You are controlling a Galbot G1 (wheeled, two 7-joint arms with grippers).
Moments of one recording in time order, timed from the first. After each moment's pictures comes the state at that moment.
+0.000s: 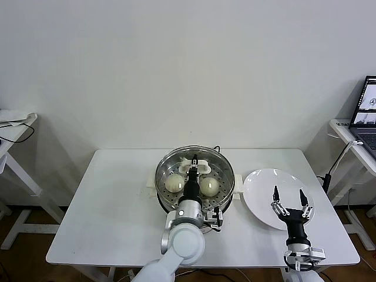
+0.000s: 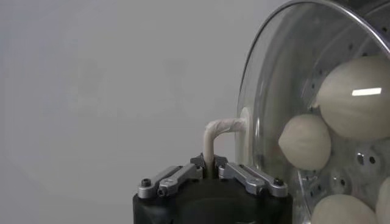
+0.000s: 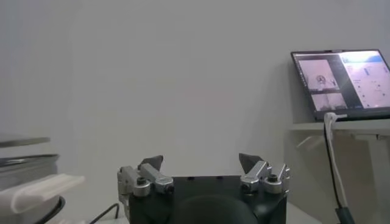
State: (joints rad) left arm 0.93 -1.45 0.22 -1.83 1.59 0.65 0.33; right arm -1.44 1.36 0.68 1.71 0.35 0.38 -0.01
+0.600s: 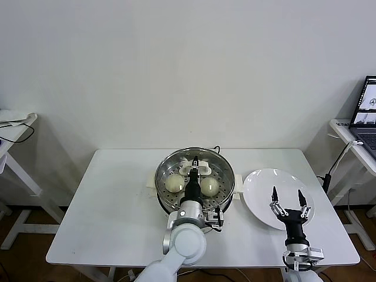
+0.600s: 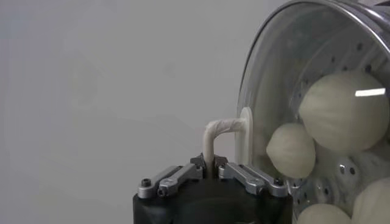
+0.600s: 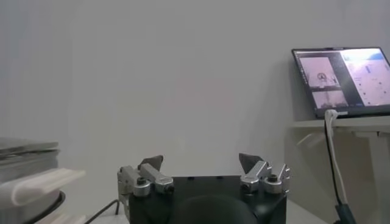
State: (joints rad) left arm 0.95 -1.47 0.20 -1.80 1.59 0.64 0.32; right arm -1.43 1.36 0.67 1.70 0.34 0.39 -0.01
